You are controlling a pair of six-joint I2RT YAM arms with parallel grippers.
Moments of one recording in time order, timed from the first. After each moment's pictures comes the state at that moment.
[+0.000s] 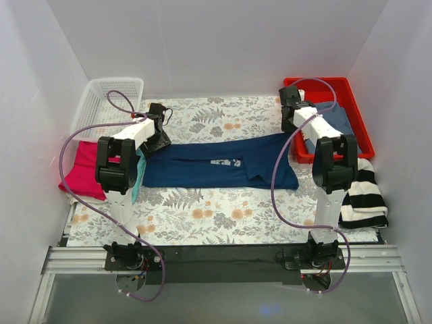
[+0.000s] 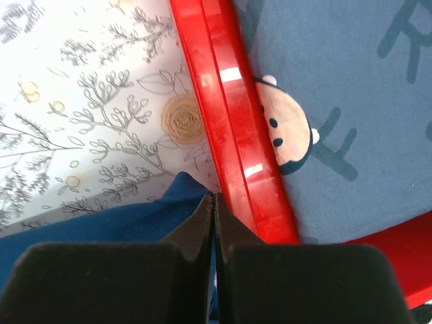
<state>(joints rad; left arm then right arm) -0.15 2.09 1.55 -0.72 -0.36 -0.73 0.20 2.05 1.67 -0.64 0.41 0.24</state>
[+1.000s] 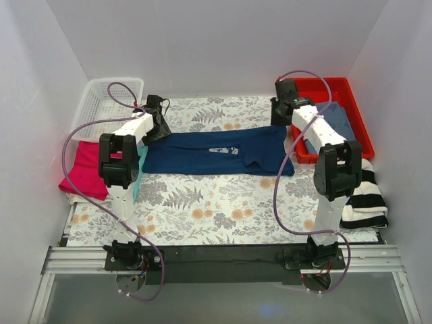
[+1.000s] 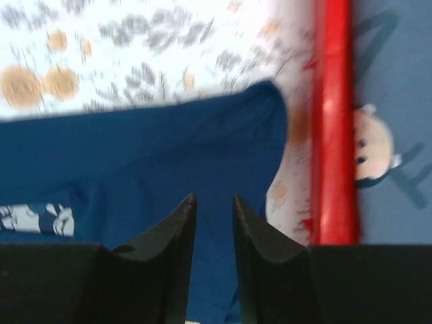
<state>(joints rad) -0.13 2.20 1.73 -0.65 -0.30 -0.57 0.24 1.96 1.73 -0.63 0.16 0.21</state>
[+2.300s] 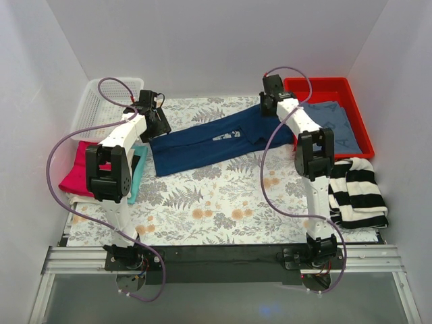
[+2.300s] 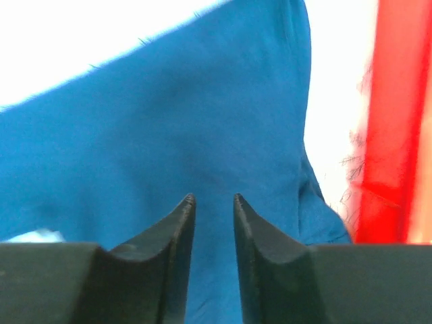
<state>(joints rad) -0.13 1.95 1.59 -0.66 -0.15 -0.53 0.27 2.40 2.13 -0.62 0.19 0.18</state>
